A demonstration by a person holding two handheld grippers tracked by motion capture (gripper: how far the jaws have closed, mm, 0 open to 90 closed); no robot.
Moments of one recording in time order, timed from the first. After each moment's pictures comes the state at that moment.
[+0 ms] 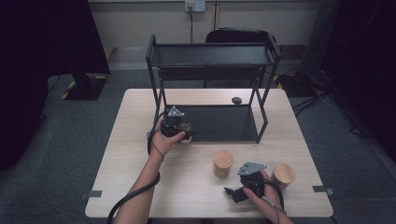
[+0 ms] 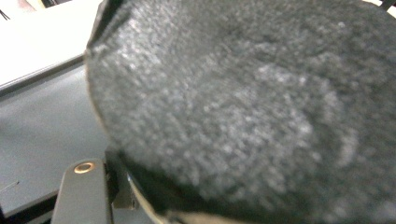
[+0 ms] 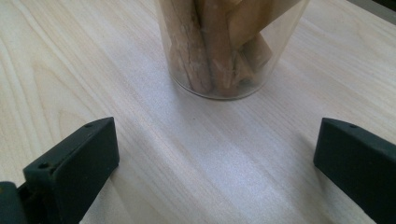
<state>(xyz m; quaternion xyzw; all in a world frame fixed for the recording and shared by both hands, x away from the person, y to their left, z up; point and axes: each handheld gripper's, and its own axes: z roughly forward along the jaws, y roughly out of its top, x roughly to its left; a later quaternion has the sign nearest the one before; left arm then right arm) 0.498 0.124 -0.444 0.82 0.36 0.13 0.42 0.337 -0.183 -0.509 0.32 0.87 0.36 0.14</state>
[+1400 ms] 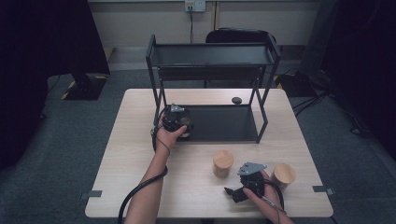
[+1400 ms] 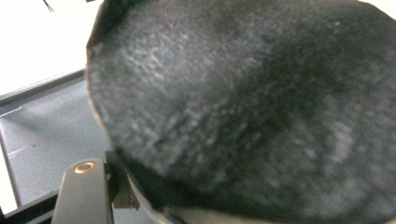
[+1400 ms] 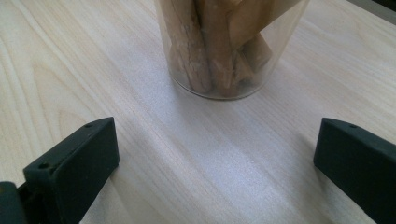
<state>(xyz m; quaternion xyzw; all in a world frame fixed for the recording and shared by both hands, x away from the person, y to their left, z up) 0.528 0.123 -0.461 0.80 0.41 0.17 0.40 0.337 -0.183 -0.509 0.32 0.87 0.36 0.14</state>
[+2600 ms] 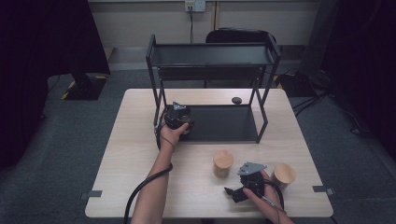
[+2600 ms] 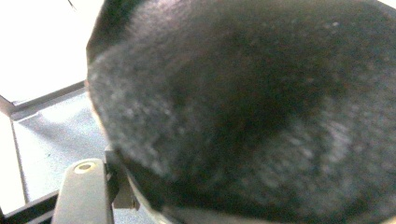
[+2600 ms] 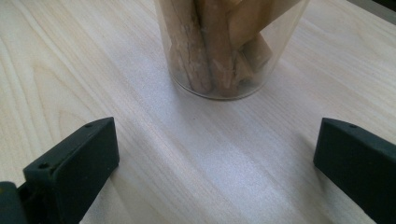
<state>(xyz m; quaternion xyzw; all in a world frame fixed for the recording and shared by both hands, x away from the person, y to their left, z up) 0.544 0.116 -0.472 0.79 0.43 0.20 0.38 0.337 -0.183 -0.509 0.32 0.87 0.36 0.14</state>
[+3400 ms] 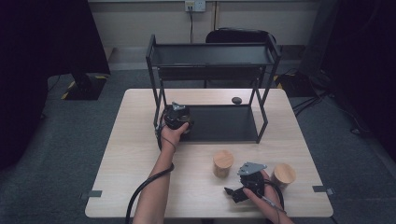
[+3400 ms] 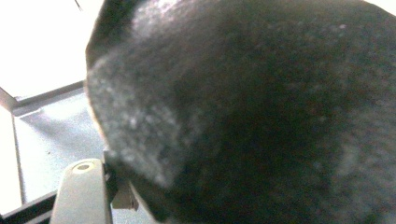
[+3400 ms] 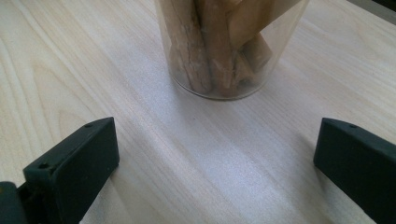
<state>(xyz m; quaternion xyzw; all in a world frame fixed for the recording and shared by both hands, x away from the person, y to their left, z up) 0.544 0.116 -0.476 0.78 0.45 0.20 0.40 0.337 -0.183 -0.509 0.32 0.87 0.36 0.14</state>
